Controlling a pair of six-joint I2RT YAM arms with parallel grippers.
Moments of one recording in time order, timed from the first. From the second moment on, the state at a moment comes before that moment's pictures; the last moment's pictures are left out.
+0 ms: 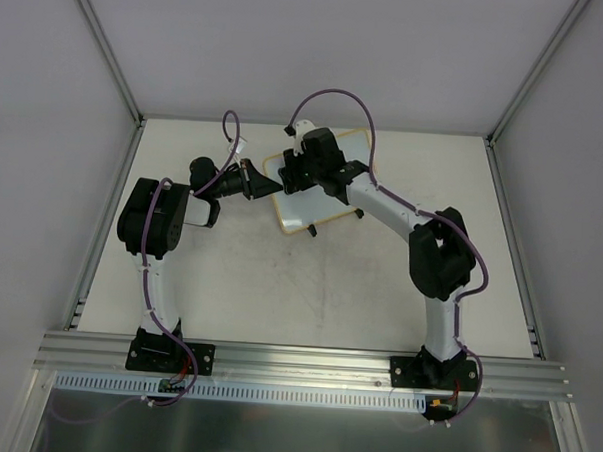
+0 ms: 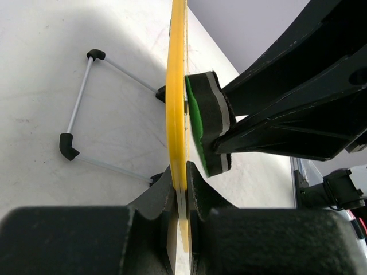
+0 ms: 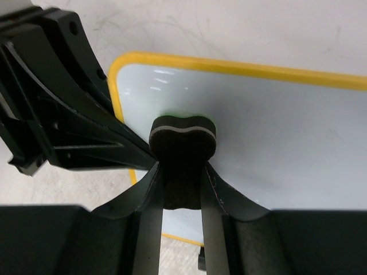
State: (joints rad) left arm -0.14 2.09 0.96 1.14 1.02 -0.77; right arm 0.69 2.03 1.68 -0.25 -0.07 0.13
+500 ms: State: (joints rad) left arm -0.14 2.09 0.97 1.15 1.03 -0.74; right arm 0.67 1.57 1.22 -0.23 -0.03 0.18
